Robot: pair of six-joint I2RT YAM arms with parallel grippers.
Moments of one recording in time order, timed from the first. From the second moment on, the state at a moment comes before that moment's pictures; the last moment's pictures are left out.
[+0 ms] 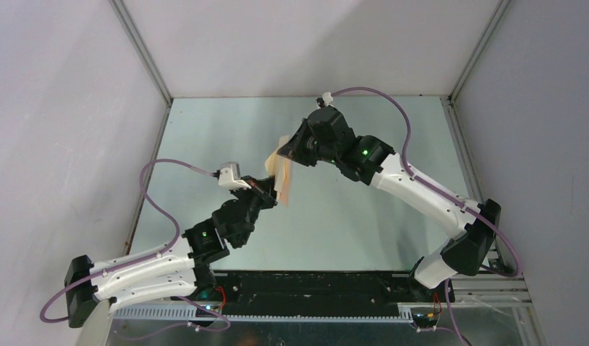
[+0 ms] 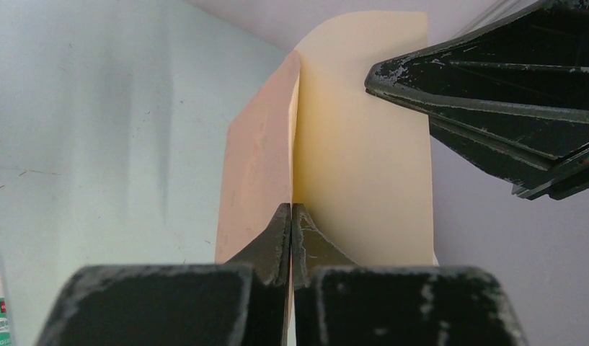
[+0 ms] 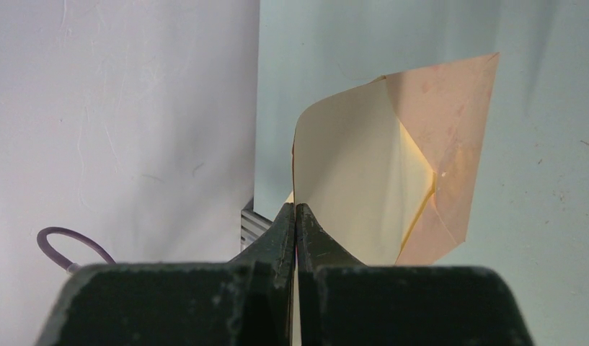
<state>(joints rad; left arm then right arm) -1.10 0.79 0.54 0.18 -0.81 -0.73 0.89 1.56 1.60 -0.54 0.07 1.11</state>
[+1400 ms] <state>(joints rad) -1.10 0.73 0.53 0.20 -0.83 -0.65 0.91 1.70 1.72 -0.74 0.04 0.96</state>
